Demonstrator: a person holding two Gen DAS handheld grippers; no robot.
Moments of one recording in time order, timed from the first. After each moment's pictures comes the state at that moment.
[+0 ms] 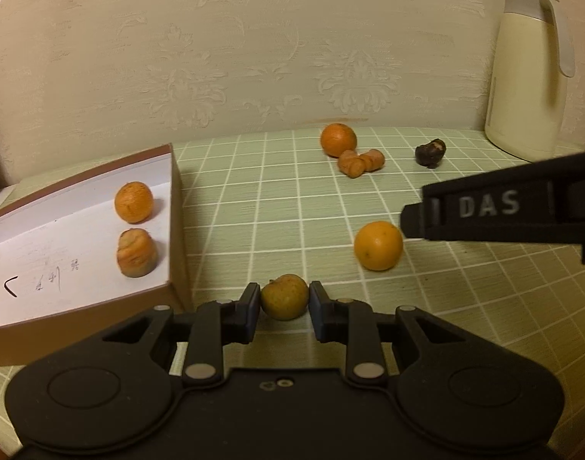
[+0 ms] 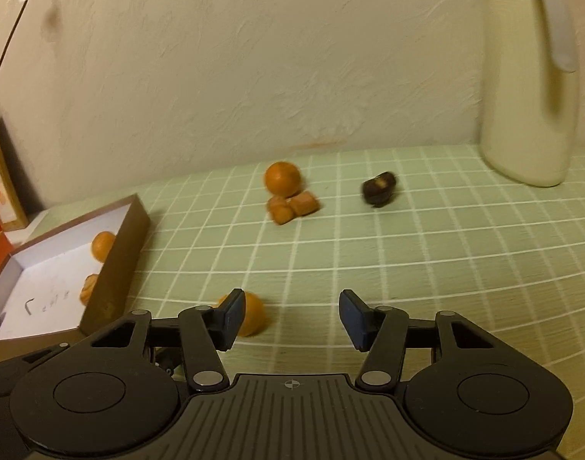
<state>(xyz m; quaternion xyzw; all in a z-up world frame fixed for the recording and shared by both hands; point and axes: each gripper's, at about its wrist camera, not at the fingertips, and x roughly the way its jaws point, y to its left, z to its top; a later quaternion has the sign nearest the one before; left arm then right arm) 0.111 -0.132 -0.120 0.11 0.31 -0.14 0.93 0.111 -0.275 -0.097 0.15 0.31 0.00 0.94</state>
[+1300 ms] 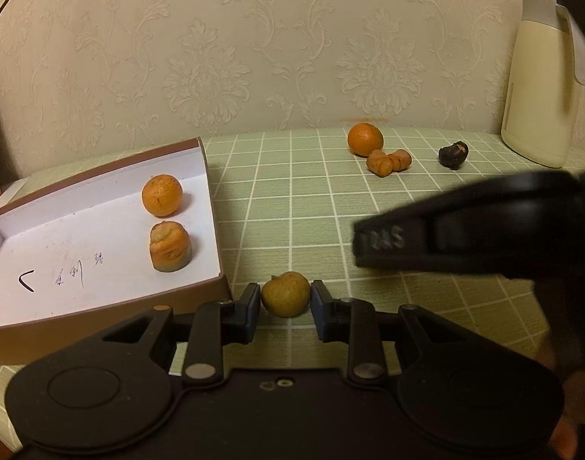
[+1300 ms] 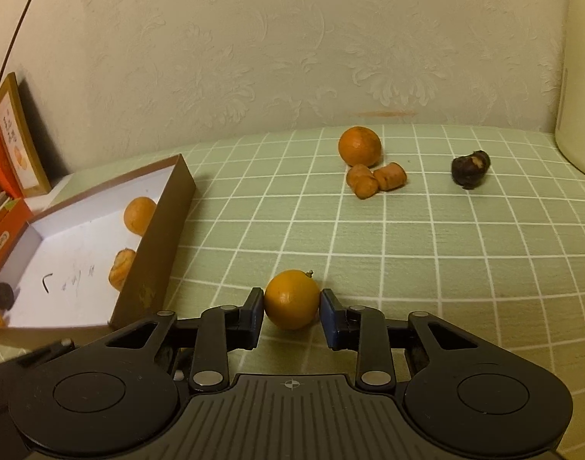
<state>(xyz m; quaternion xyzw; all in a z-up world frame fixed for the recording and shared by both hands) 0.114 -0.111 -0.119 0.10 0.31 -0.13 0.94 0.145 -0.230 -0.113 0.13 0.34 0.05 0.93</state>
